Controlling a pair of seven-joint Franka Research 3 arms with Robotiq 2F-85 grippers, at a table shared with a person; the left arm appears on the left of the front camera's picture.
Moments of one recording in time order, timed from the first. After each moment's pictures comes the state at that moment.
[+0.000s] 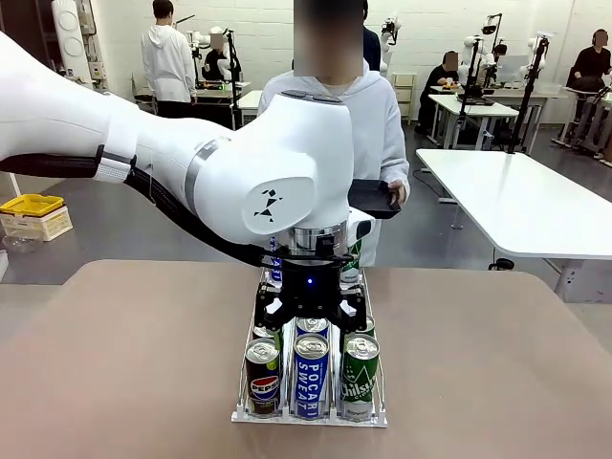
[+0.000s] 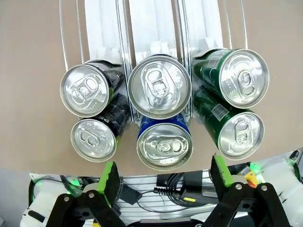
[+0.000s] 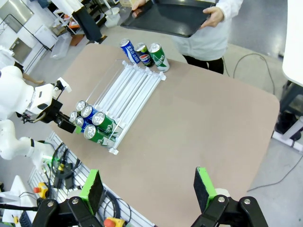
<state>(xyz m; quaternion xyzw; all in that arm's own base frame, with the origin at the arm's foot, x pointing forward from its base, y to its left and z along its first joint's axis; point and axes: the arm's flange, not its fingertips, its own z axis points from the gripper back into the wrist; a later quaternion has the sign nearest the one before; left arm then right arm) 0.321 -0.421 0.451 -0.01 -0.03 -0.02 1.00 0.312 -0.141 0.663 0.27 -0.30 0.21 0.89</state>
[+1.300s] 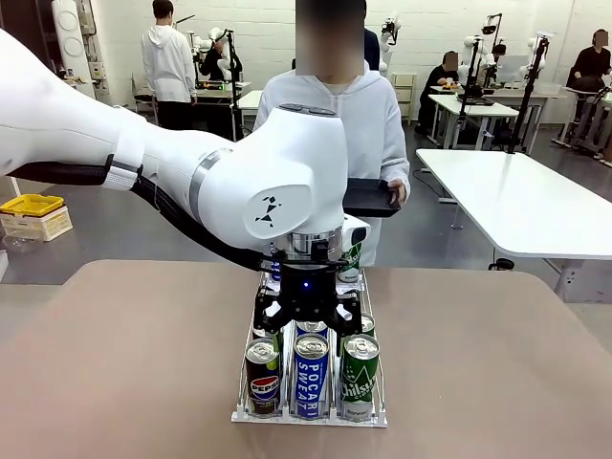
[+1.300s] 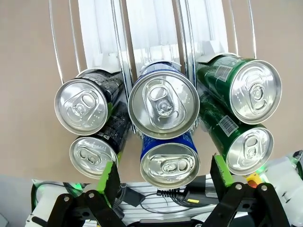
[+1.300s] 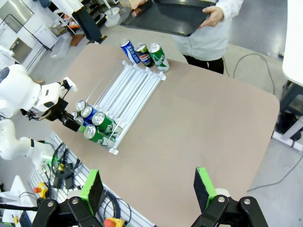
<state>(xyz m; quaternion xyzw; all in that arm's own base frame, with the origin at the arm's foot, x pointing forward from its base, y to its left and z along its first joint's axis) 0.335 -0.418 0.435 -0.01 -0.01 -0.04 1.00 0.312 -0.141 0.663 0.27 -0.30 0.21 0.89</state>
